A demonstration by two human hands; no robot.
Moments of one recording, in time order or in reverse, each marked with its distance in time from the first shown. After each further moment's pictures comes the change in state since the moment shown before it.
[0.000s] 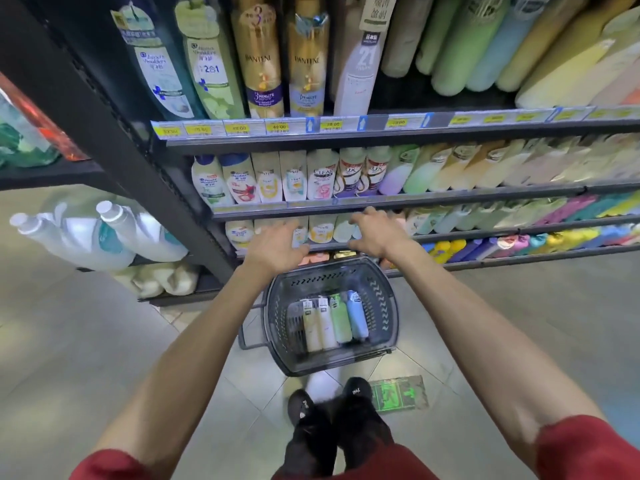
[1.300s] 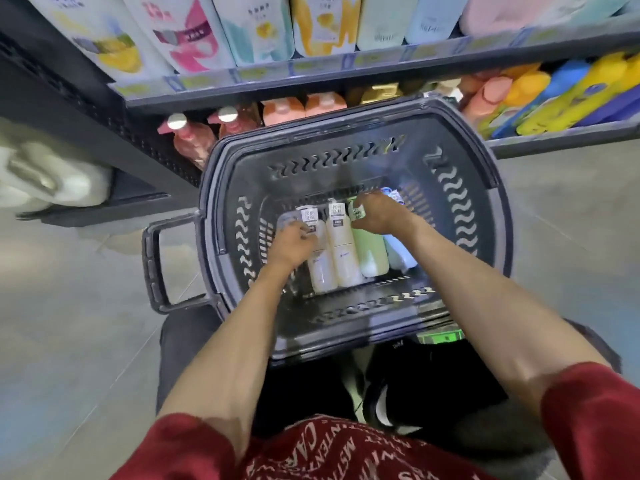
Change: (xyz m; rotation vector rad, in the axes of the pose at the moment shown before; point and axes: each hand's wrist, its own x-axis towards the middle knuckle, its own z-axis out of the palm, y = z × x) left_hand 0.211 -0.180 0.586 -0.453 -0.241 -0.334; right_hand 0.266 0.114 0.550 0.170 -0.276 0.002
